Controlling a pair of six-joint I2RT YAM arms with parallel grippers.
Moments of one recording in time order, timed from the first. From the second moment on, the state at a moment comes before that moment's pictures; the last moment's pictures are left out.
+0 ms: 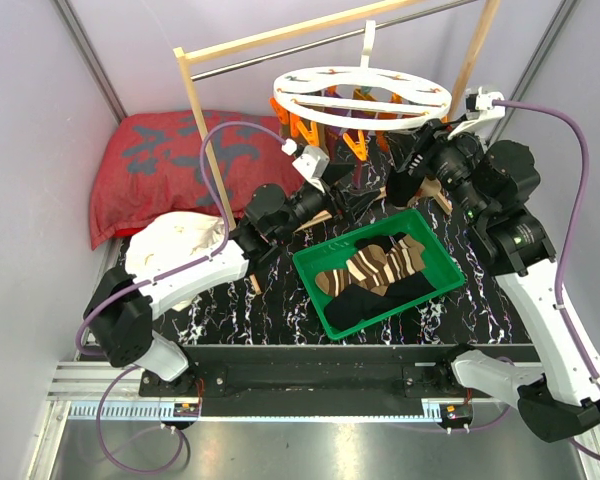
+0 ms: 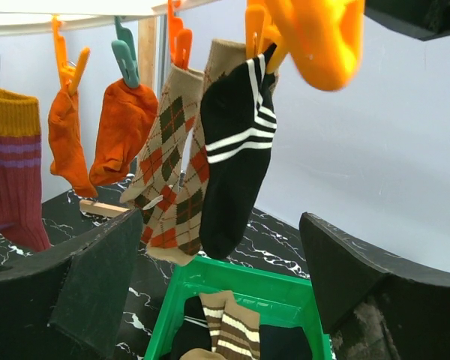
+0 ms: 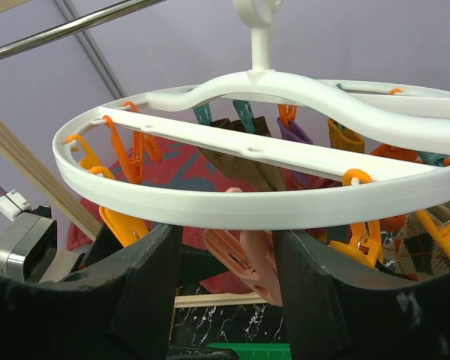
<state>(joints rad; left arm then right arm) -0.85 1.50 1.13 0.65 0.14 -0.22 0.43 1.08 1.46 -0.25 -0.04 0.30</state>
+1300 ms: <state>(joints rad) -0.88 1.66 1.21 0.88 0.15 -0.13 0.43 1.03 1.30 -0.17 0.04 0.37</state>
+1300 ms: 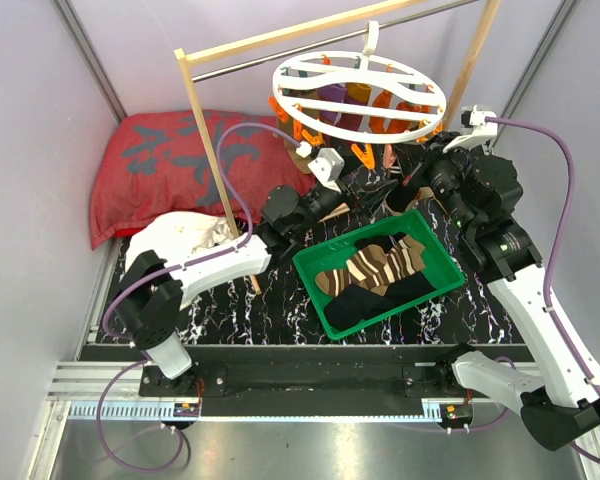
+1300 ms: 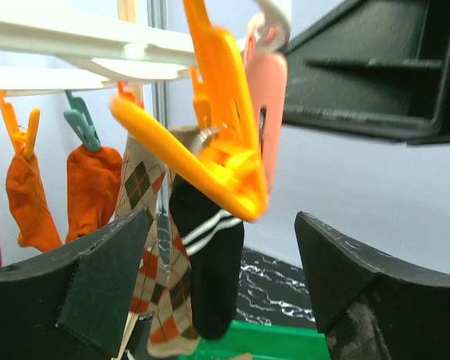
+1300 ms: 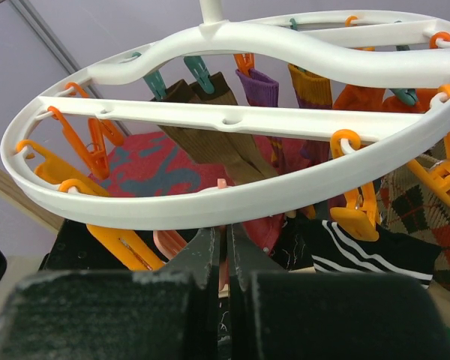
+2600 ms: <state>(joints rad) -0.93 1.69 1.25 0.97 0.05 -0.11 0.43 0.98 1.25 -0.15 0.00 0.37</state>
